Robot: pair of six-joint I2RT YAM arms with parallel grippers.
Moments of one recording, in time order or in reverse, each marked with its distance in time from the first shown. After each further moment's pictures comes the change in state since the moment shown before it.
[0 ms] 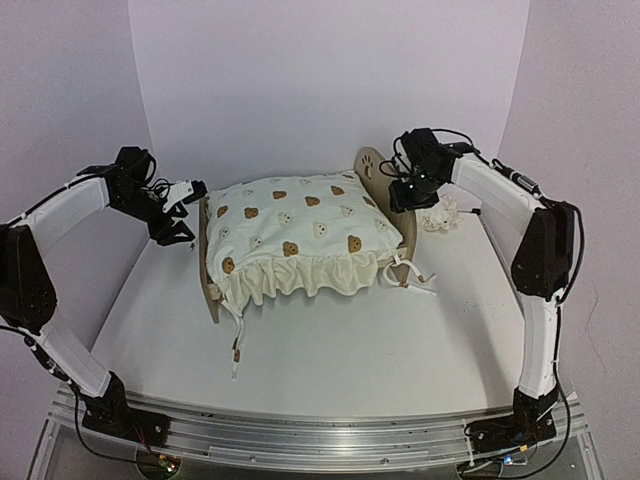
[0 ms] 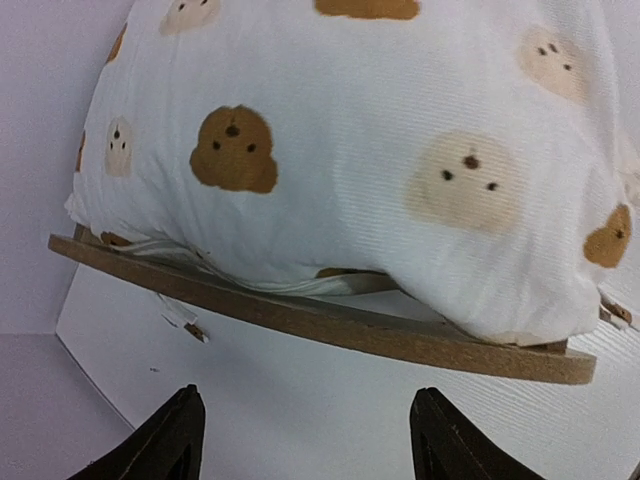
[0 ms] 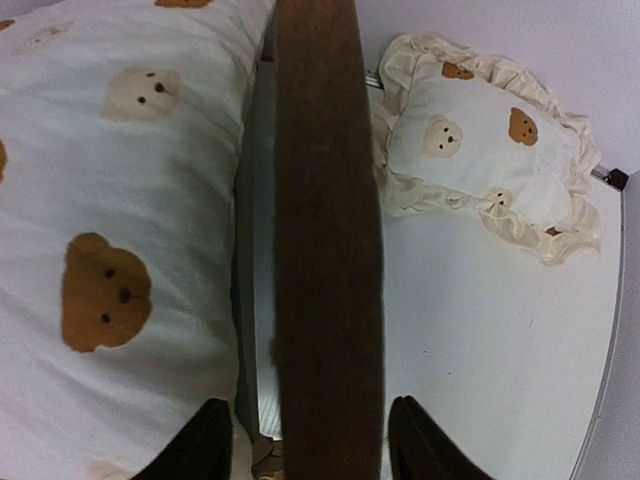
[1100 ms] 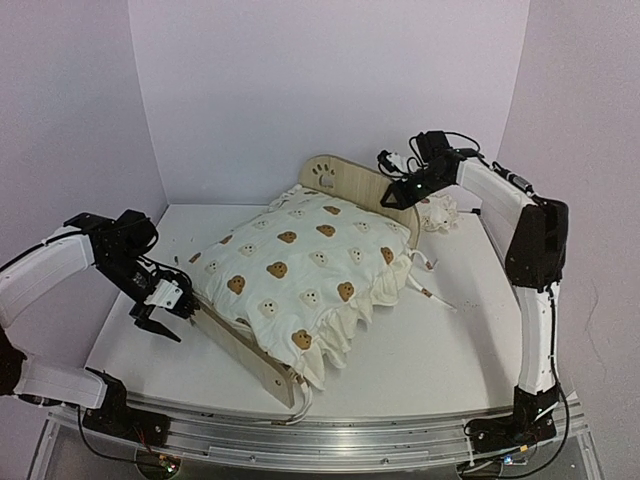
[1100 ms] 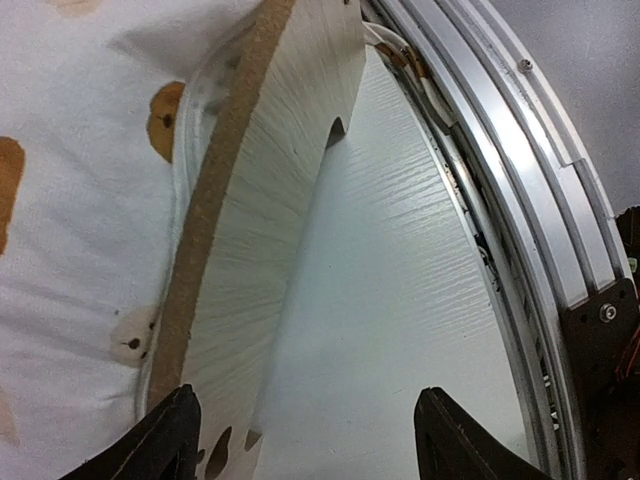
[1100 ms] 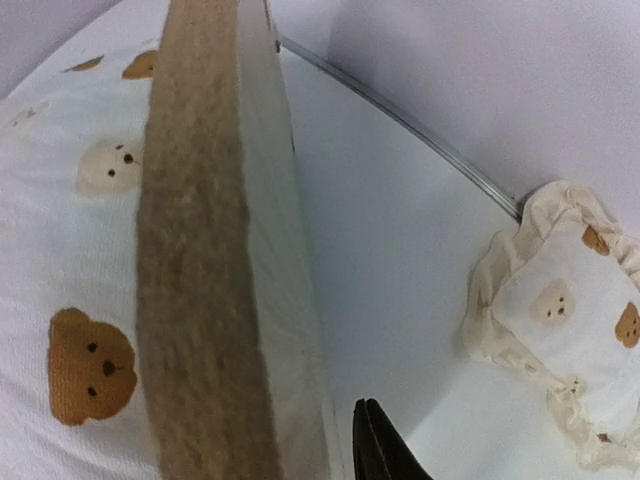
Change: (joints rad) left arm -0.190 -0.367 -0.425 -0.393 0.192 0.728; right arm -0.114 0.100 0.047 0.120 -0.478 -0.450
